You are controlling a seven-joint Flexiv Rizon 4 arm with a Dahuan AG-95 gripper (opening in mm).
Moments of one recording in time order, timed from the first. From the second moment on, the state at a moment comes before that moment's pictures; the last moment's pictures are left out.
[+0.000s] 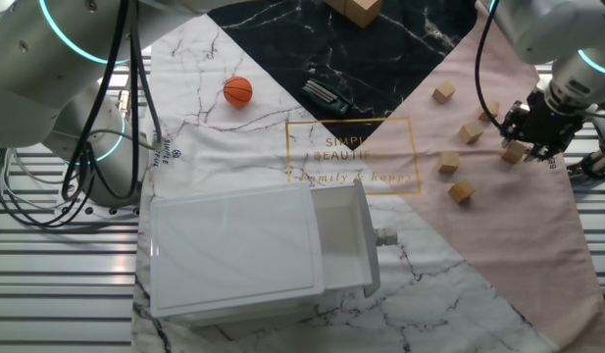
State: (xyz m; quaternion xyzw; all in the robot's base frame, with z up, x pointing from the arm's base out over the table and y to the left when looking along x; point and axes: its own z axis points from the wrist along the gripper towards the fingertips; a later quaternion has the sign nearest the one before) arm 0.776 0.032 0.024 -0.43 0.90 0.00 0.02
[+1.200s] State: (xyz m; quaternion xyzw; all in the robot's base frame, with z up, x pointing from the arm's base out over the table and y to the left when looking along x) arm 0.773 0.033 0.022 -0.42 0.91 0.00 0.02
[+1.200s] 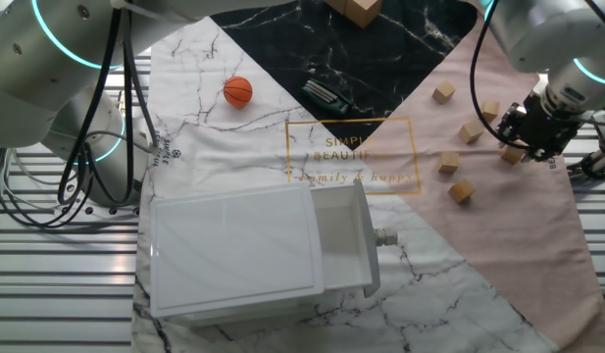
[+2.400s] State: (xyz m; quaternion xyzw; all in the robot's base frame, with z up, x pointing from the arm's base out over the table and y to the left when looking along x) arm 0.772 0.033 0.021 -0.38 0.93 0.00 0.02
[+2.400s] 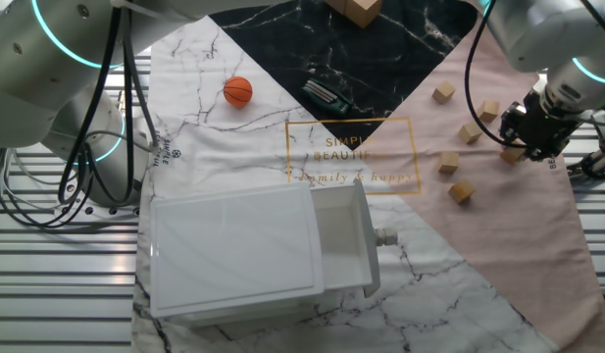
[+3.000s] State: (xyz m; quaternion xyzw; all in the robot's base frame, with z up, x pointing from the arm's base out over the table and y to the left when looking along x) arm 0.764 0.036 0.030 -0.34 0.94 0.00 0.01
